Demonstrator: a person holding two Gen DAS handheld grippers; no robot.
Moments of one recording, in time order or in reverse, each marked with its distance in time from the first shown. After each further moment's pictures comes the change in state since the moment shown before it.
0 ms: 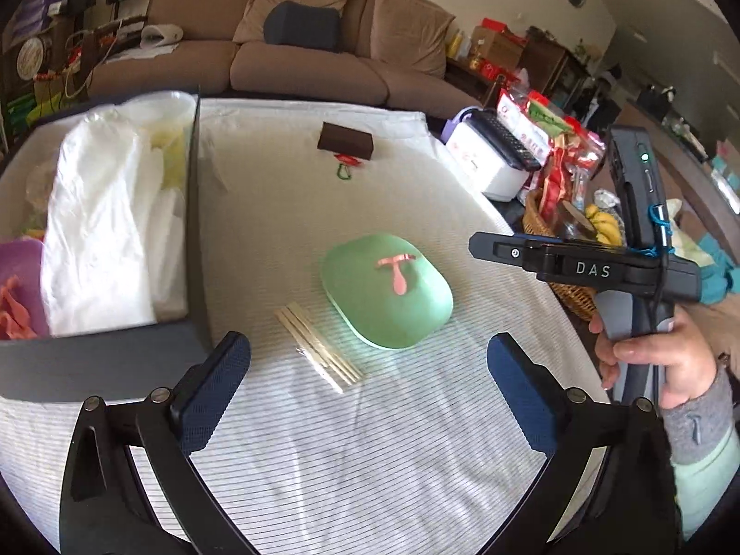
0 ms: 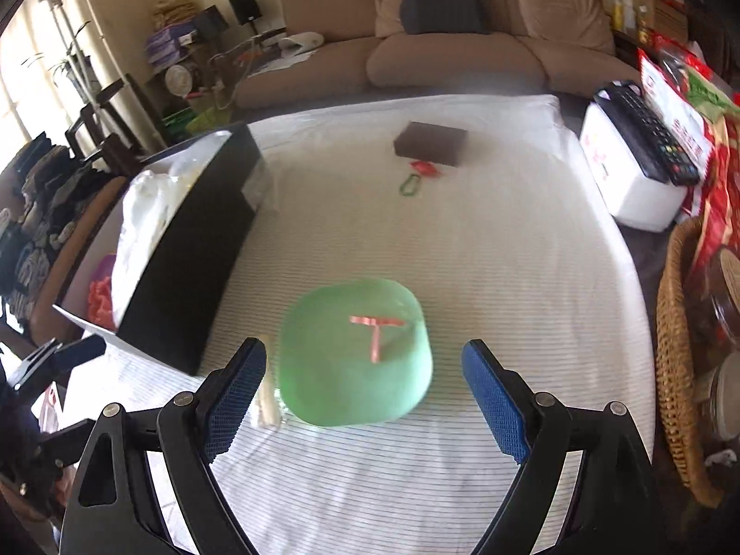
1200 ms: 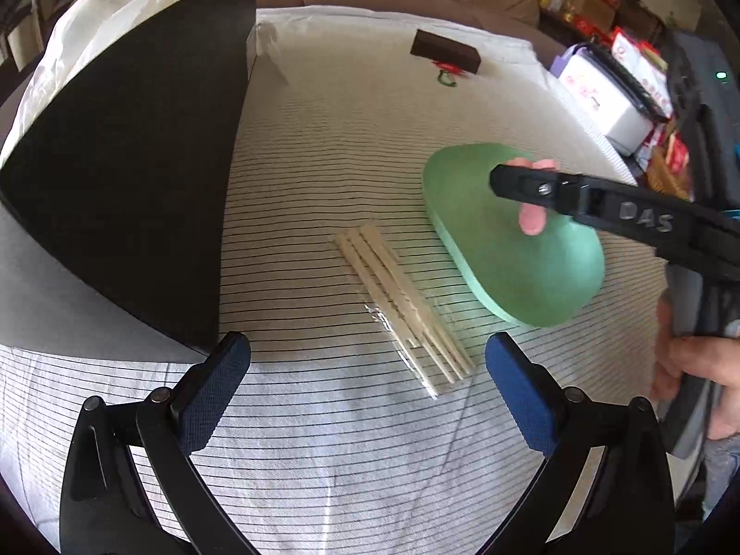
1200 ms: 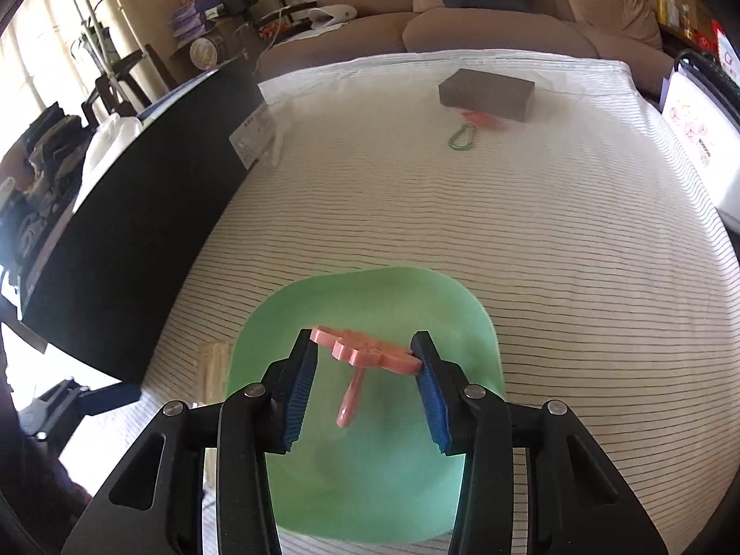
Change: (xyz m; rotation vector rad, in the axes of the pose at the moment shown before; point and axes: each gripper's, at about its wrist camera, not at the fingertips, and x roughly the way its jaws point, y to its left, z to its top) left arm 0.105 0.038 -0.035 -0.105 0.151 0.280; right arm 0.102 0.002 -0.007 -0.059 0.044 0.144
